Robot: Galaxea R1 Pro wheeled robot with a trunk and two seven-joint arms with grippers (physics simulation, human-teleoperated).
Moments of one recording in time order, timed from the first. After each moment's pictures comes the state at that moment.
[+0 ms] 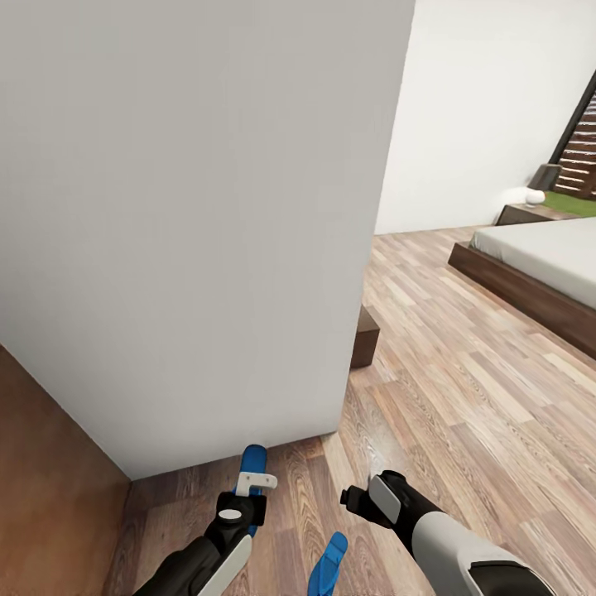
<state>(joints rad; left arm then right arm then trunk) -0.43 -0.02 -0.66 -0.84 0.53 0.34 0.51 -0.74 0.11 -0.01 -0.21 -0.42 0.47 -0.21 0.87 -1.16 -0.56</state>
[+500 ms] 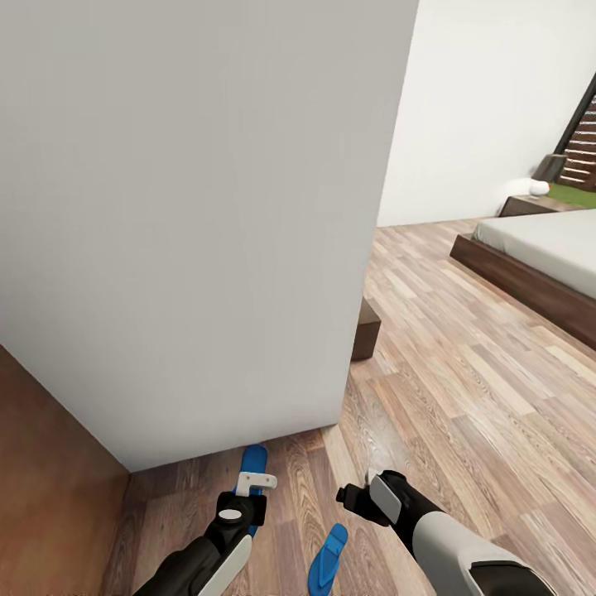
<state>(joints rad) -0.43 -0.02 -0.66 -0.84 0.53 0.34 0.51 -0.74 0.11 -0.01 -0.21 -0.41 0.47 -0.15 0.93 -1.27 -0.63</state>
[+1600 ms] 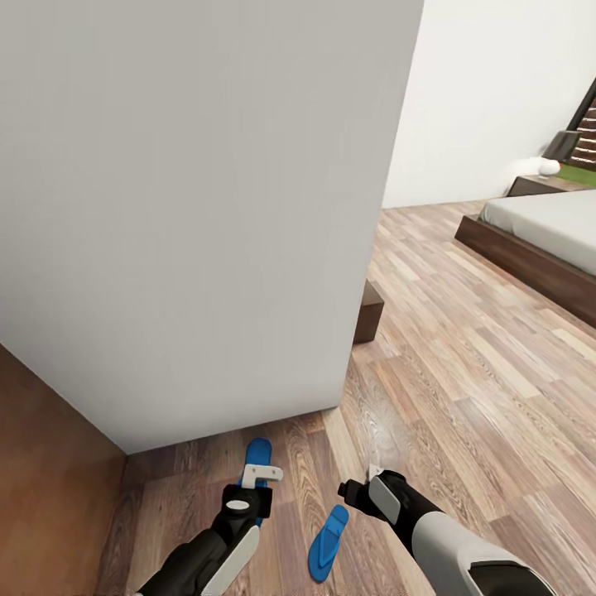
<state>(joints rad) -0.44 -0.04 -0.65 -0.90 0.53 0.40 0.56 -0.74 0.11 0.00 -0.21 -0.40 0.40 -0.16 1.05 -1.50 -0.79</state>
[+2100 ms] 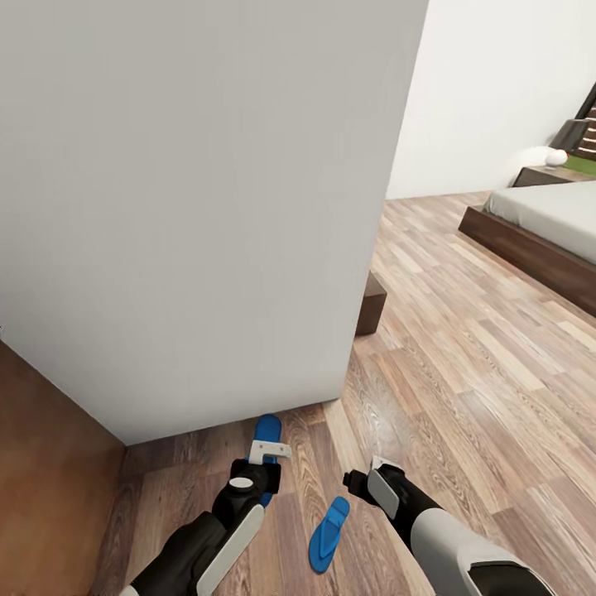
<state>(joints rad) -0.44 -0.03 -0.64 -1.13 0.52 0.53 0.58 -0.74 0.12 0.00 -0.26 -0.40 0.35 -0.25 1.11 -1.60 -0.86</state>
